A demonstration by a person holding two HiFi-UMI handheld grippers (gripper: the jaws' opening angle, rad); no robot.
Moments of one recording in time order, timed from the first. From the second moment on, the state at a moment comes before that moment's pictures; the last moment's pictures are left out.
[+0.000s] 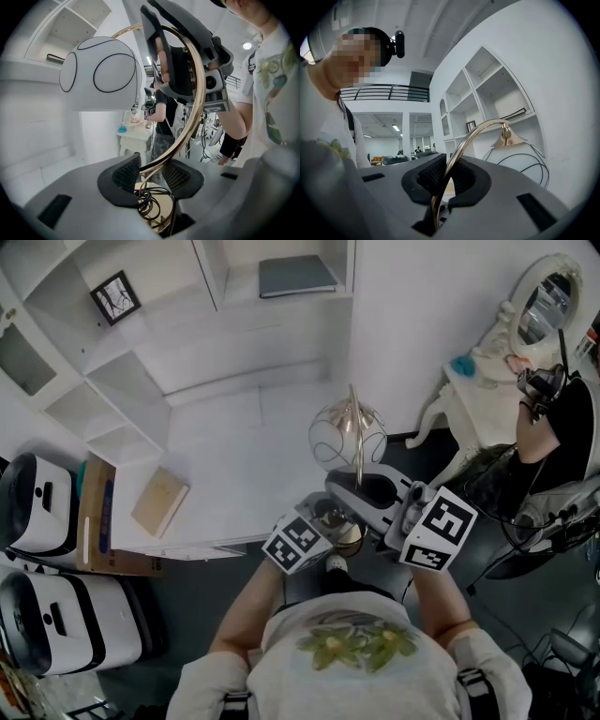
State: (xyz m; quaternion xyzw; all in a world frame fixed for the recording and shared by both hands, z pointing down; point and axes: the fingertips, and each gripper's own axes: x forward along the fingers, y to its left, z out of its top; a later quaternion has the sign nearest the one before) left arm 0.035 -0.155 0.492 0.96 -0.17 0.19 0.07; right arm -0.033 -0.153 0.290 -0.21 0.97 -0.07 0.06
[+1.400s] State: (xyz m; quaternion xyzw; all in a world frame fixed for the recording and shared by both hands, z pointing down) left arm 0.061 -0.265 0.513 0.96 -0.21 0.19 0.09; right arm -0.006 -0.262 0.311 -0.18 0.98 -0.09 0.05
